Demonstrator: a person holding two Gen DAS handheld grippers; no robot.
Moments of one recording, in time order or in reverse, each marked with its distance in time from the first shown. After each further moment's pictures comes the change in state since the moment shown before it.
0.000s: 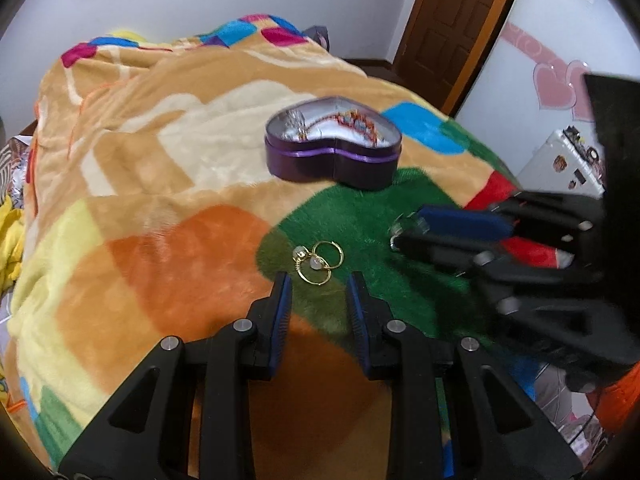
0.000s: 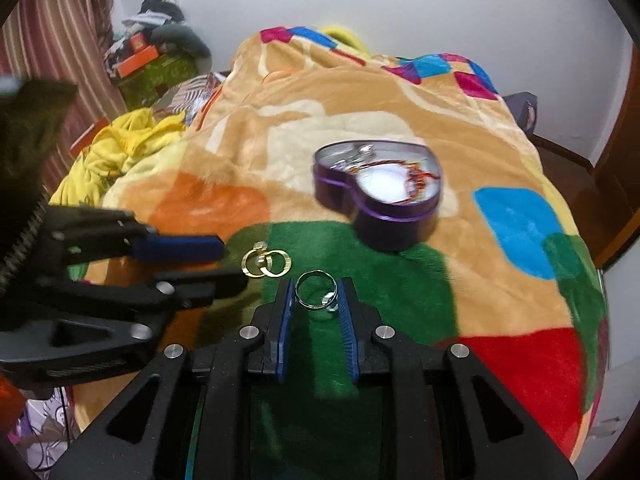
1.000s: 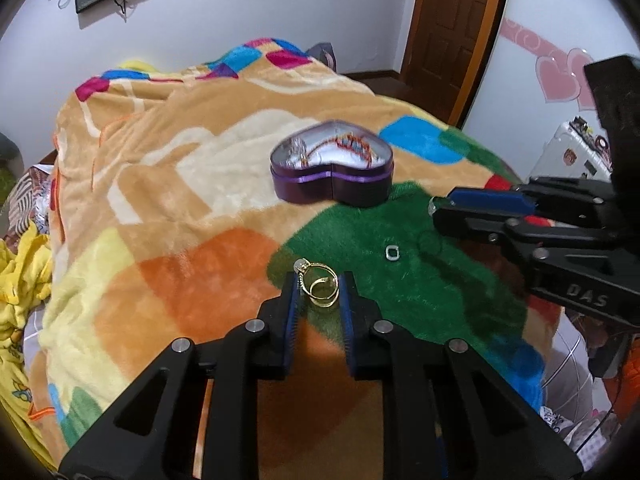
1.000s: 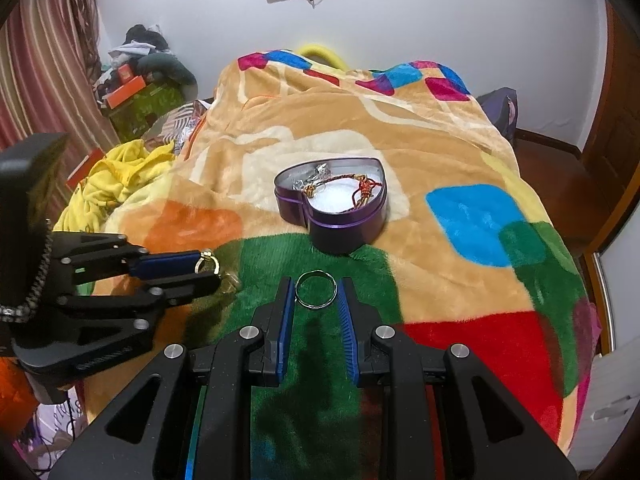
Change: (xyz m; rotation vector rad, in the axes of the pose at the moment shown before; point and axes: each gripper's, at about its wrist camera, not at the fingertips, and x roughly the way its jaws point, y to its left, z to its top) left arm -0.030 -0.015 0.001 0.058 -0.081 0.089; right arm -0.022 -0.026 0.000 0.072 -0.065 0.000
